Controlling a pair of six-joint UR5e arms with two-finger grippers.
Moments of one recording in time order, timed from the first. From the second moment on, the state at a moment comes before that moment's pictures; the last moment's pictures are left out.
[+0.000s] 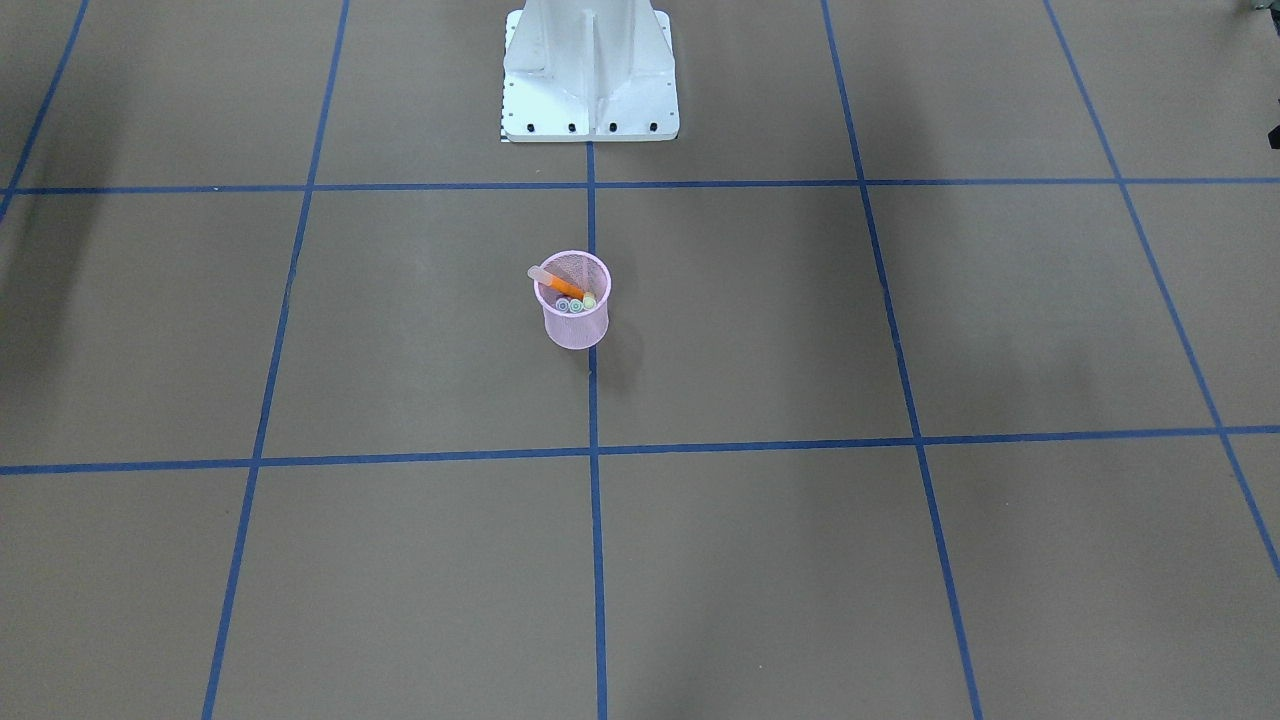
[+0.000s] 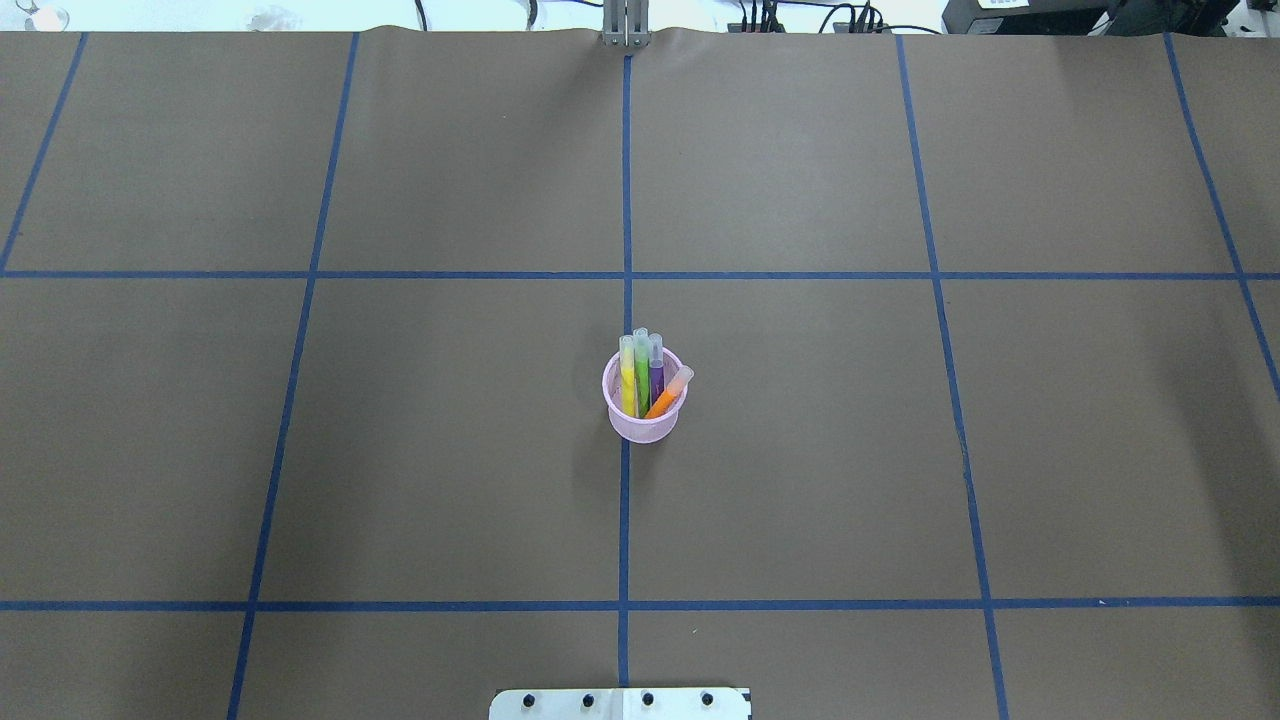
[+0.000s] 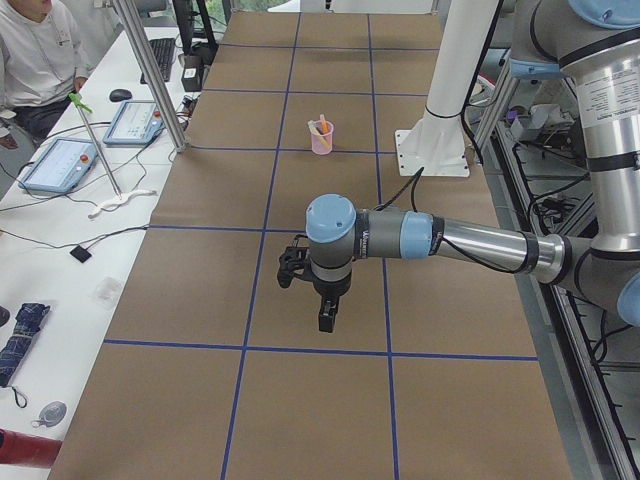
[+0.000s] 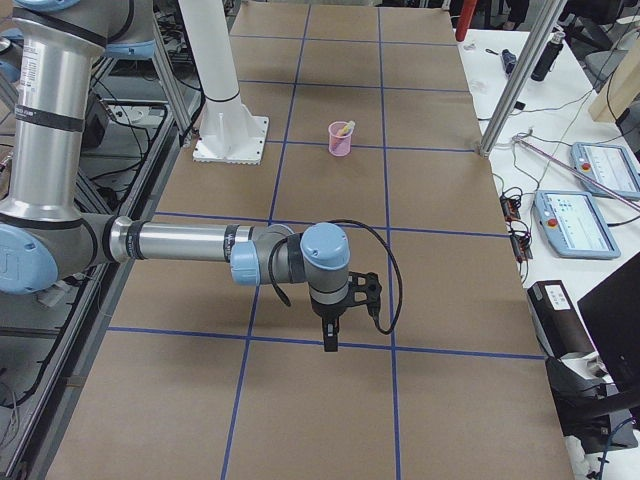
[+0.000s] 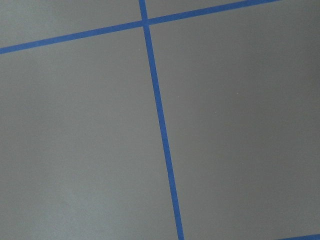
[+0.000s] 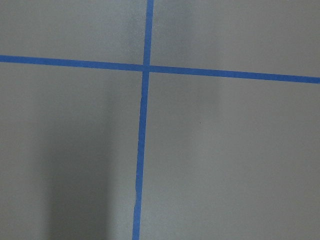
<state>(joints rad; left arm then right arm) -1.54 -1.28 -2.02 -1.43 -2.31 0.13 1.55 -1.78 1.78 -1.46 2.26 0.04</state>
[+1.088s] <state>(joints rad) -1.54 -1.23 -1.96 -1.54 -2.33 0.13 1.55 -1.79 1.78 -1.45 2.27 0.04</state>
